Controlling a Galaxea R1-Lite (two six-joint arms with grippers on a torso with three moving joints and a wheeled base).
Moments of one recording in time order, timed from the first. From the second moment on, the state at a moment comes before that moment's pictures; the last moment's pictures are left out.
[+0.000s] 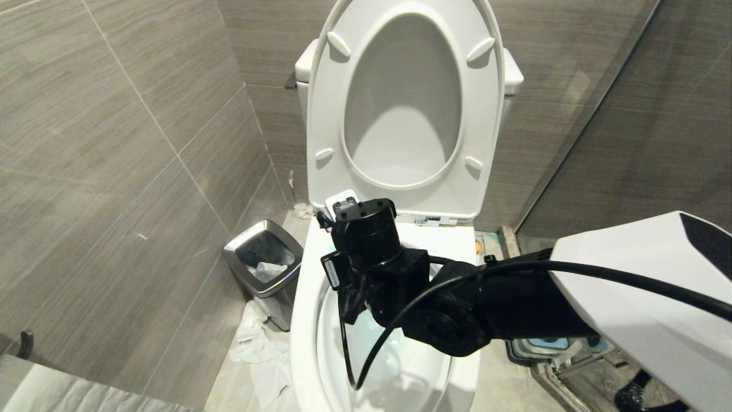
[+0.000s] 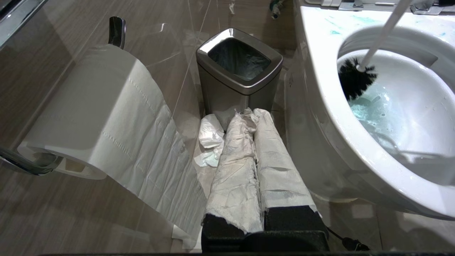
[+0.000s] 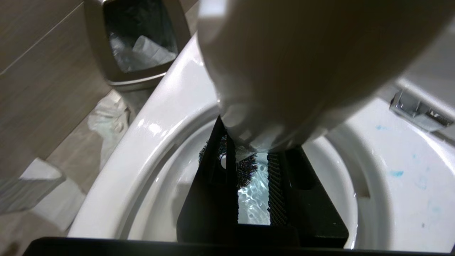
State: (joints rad) left arm 0.01 0.00 0.00 -0.01 0.01 -0.01; right arm 0.91 2.24 -1.56 -0.38 -0.54 -0.03
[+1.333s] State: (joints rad) left arm 0.01 0.00 0.00 -0.01 0.01 -0.01; right arm 0.90 1.86 -1.08 -0.37 -0.48 -0.06
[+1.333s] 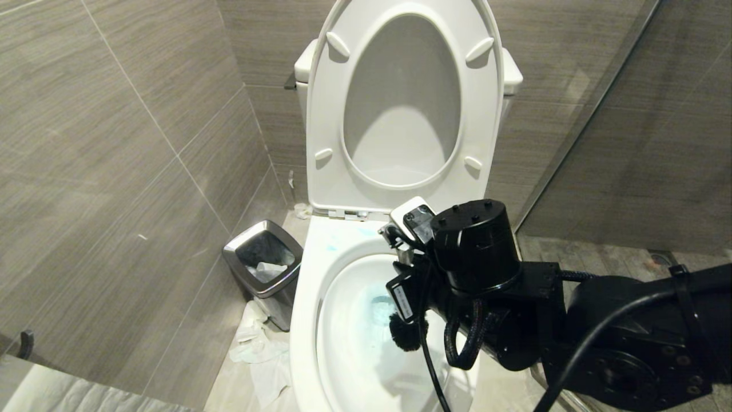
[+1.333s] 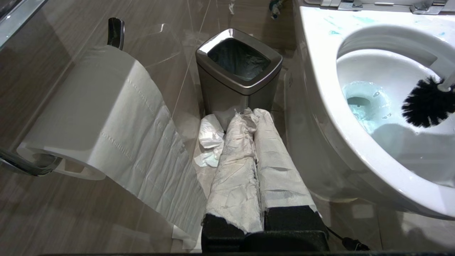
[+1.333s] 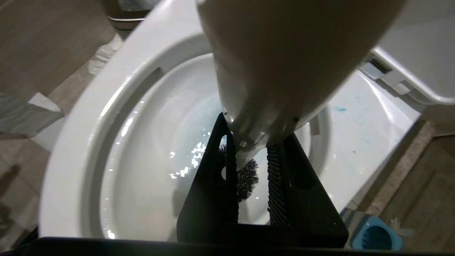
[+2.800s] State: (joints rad) left arm 0.01 0.00 0.00 -0.01 0.01 -0.01; right arm 0.77 2.17 -1.43 -0.37 -0.50 -0.13
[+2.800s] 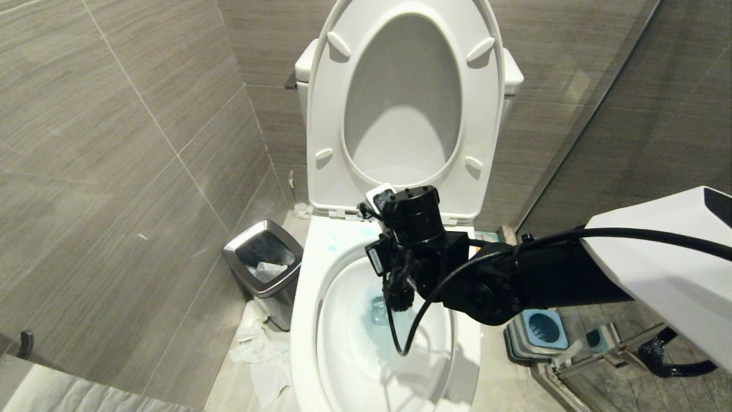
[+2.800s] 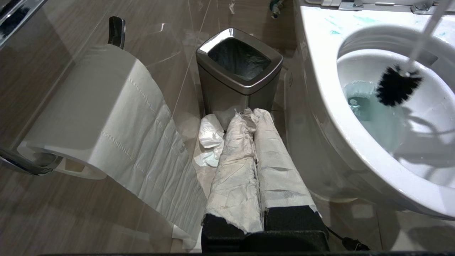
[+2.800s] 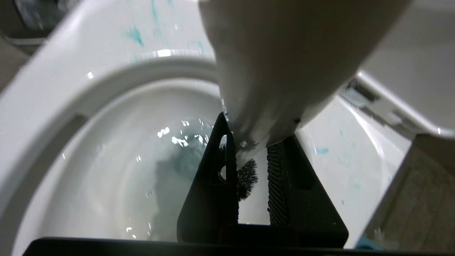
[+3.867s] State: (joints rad) left arm 0.01 0.00 0.00 -0.01 0.01 -0.01; right arm 1.00 2.11 -1.25 -0.46 -0.49 -0.09
